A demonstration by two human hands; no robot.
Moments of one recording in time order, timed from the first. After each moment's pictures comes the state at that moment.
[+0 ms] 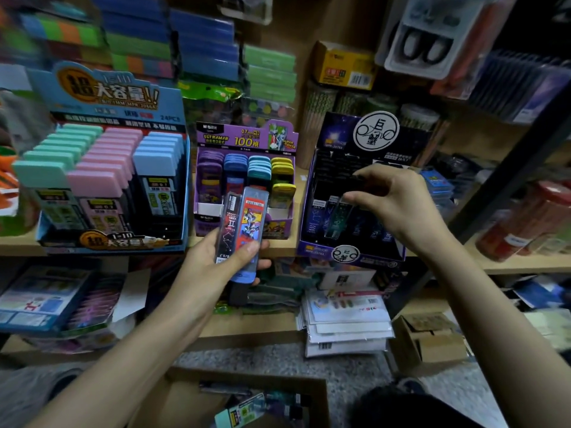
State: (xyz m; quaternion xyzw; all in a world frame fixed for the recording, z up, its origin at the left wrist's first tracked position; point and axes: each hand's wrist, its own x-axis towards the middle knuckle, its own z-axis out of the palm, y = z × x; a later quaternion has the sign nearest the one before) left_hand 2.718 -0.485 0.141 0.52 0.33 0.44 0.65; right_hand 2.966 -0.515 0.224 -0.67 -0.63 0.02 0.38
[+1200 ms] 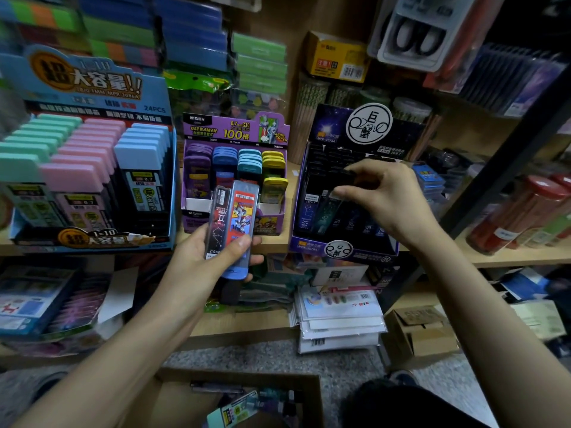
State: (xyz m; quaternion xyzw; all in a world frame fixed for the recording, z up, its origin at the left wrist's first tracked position) left_hand 2.720 -0.484 0.141 0.52 0.33 0.44 0.65; right_hand 2.967 -0.509 0.217 -0.67 -0.63 0.02 0.39
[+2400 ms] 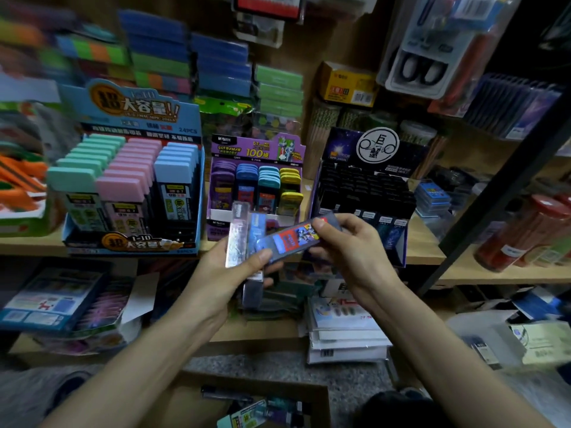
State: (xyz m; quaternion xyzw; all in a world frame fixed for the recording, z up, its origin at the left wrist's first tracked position) left_hand 2.716 -0.494 0.149 0.46 0.32 0.45 0.70; right_hand 2.887 -0.531 0.191 -0.55 -0.34 0.43 0.63
